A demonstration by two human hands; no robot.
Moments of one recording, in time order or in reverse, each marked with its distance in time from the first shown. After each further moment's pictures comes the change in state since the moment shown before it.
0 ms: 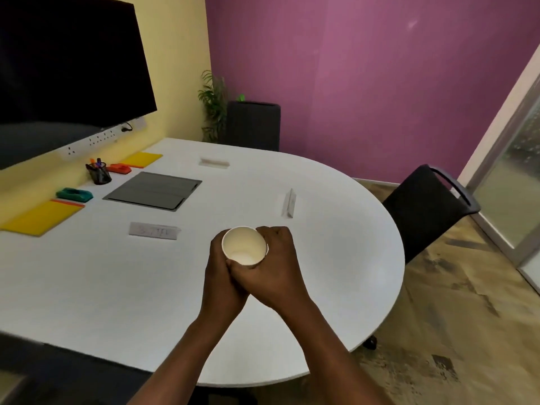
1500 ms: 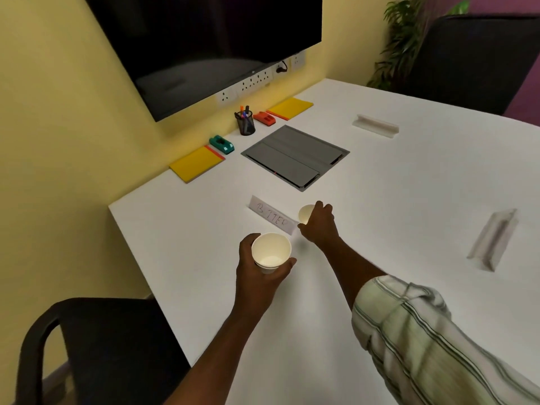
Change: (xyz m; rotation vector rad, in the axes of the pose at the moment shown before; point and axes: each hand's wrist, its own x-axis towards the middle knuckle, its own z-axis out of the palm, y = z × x) left_hand 0.201 -0.223 -0.073 0.339 0.506 -0.423; right_hand 0.380 0.152 0.362 -0.281 -0.623 0.026
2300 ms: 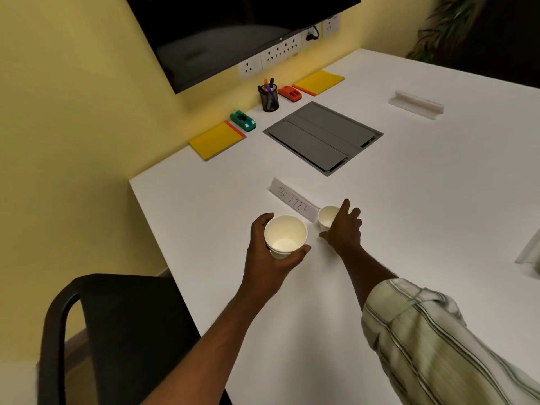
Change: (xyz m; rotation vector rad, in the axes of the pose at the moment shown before) left_hand 0.025 -0.017 -0.016 -0.026 -0.050 -0.026; right_hand 0.006 0.026 0.052 -0.051 0.008 0.112
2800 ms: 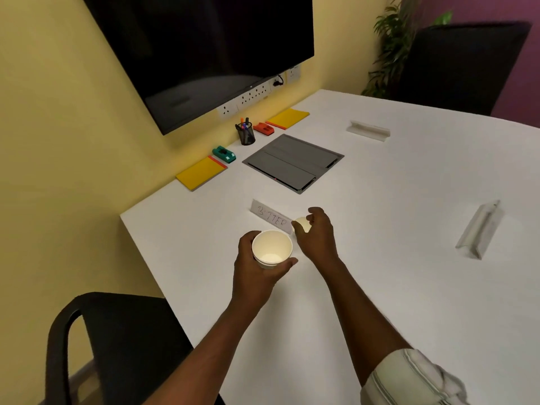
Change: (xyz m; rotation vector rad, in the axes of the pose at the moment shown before) left_hand -0.057 0.045 0.005 0.088 0.019 0.074; right_hand -0.111 -0.021 -0.080 0.509 0.157 -0.198
